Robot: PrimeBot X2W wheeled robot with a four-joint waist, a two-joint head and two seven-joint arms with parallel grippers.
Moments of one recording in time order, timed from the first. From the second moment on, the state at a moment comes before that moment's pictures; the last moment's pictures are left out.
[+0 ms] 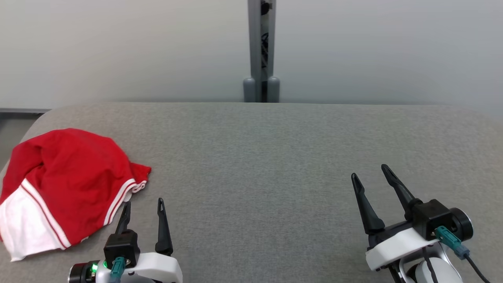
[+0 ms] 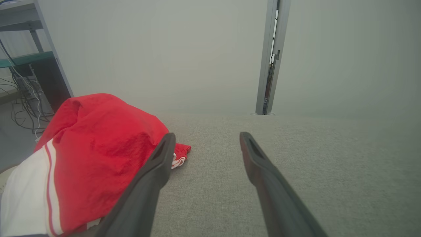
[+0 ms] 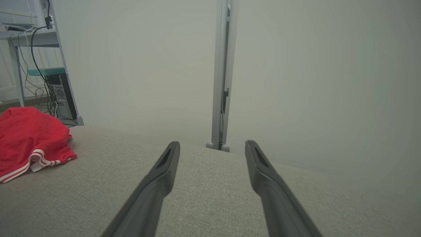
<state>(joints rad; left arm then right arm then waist) -0.05 0.05 -0.18 0.31 -0.18 0.26 -0.26 -0.16 -0.07 0.17 0.28 0.09 0.13 -0.26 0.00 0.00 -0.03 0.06</state>
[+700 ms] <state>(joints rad) -0.02 0.05 -0.11 0.31 -0.12 0.21 -0.26 -0.14 -0.06 0.23 0.26 0.13 0.13 -0.26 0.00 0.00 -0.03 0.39</state>
